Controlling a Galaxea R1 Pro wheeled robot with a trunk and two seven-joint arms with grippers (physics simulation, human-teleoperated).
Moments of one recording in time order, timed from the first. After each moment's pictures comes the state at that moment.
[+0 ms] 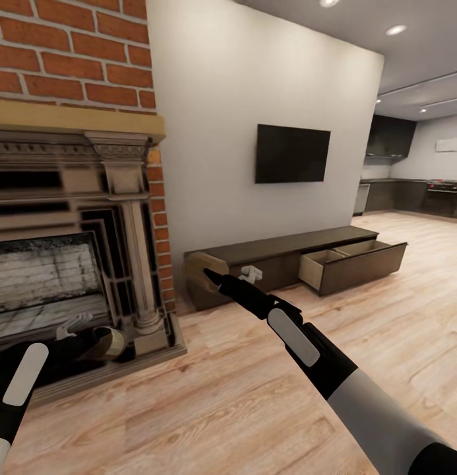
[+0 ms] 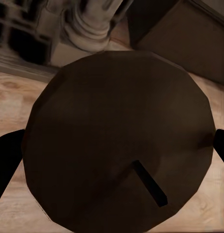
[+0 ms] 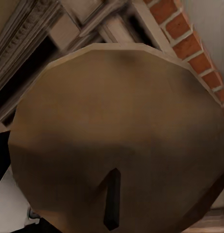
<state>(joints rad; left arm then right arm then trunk) -0.51 0.31 0.24 -1.11 0.76 0.83 0.15 -0.80 -0.02 0.62 -1.11 -1.13 0.23 0.11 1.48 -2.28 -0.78</state>
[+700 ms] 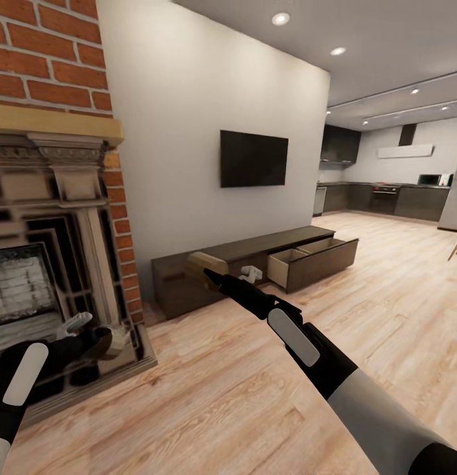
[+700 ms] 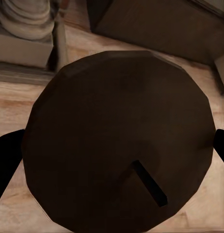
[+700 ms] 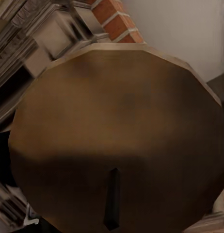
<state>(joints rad) -0.51 0.31 0.24 -1.11 0.76 0.83 0.15 -0.80 -0.02 0.62 -1.11 -1.13 0.23 0.11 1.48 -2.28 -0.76</state>
